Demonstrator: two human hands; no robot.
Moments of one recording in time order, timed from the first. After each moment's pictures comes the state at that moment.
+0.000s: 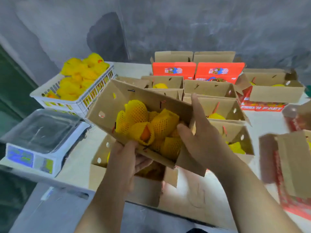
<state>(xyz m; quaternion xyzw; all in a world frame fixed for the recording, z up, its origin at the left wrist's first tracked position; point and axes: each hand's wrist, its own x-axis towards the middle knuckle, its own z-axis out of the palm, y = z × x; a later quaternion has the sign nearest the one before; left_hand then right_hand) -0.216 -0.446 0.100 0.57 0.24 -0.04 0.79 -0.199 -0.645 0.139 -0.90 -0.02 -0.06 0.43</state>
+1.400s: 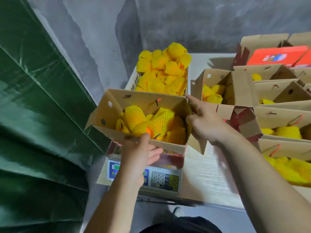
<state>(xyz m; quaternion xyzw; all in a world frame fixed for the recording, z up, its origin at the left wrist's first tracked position) -0.072 0.121 0.082 0.58 0.26 -0.12 0.76 -0.012 -0.085 0.093 -0.83 -0.02 0.05 0.56</state>
